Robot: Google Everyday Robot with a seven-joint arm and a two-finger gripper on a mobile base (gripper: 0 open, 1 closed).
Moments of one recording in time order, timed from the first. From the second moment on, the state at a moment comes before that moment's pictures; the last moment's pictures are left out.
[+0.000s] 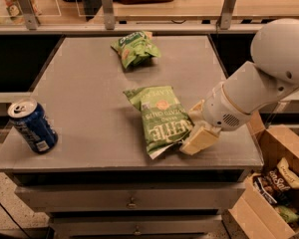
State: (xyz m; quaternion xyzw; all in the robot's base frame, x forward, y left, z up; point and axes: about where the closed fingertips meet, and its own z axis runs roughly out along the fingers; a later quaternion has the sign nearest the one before) arm 0.454 -0.102 0.811 -0.61 0.75 0.18 0.19
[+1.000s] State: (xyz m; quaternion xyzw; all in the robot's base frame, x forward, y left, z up) arm 0.453 -0.097 0.837 -0.62 0.74 0.19 0.18
